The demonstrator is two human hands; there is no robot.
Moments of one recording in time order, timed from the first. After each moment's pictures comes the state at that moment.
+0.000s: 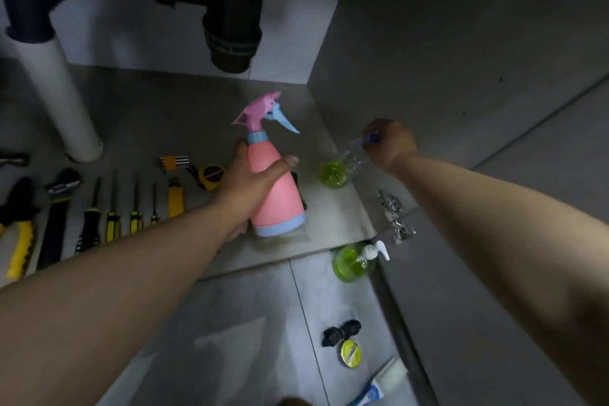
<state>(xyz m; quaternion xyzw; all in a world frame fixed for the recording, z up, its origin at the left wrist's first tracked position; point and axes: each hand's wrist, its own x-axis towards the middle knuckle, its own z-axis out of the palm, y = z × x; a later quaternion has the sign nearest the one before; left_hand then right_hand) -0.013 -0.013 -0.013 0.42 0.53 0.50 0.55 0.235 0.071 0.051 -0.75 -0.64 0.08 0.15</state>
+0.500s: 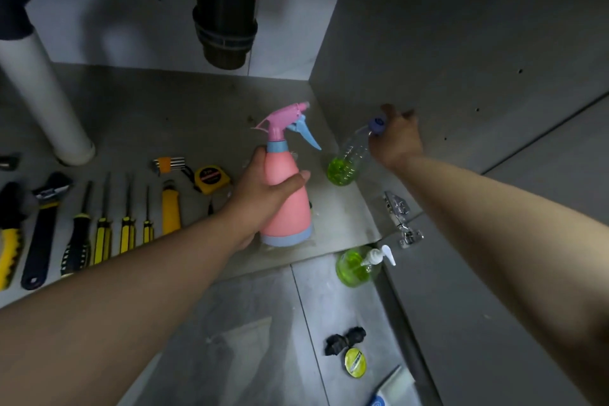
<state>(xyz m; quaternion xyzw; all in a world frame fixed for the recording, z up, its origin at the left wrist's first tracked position) 0.008 -0.006 -0.031 0.44 0.50 0.48 0.57 0.239 0.090 0.037 -0.77 -0.61 0.06 0.18</state>
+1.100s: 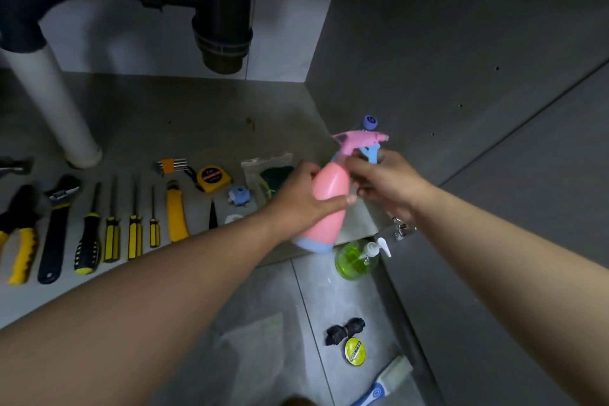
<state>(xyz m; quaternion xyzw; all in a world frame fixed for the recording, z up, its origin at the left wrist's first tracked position) 0.053 -0.018 -0.020 0.61 0.52 0.33 0.50 0.215 -0.007 0.053 -0.64 -0.49 0.49 0.34</state>
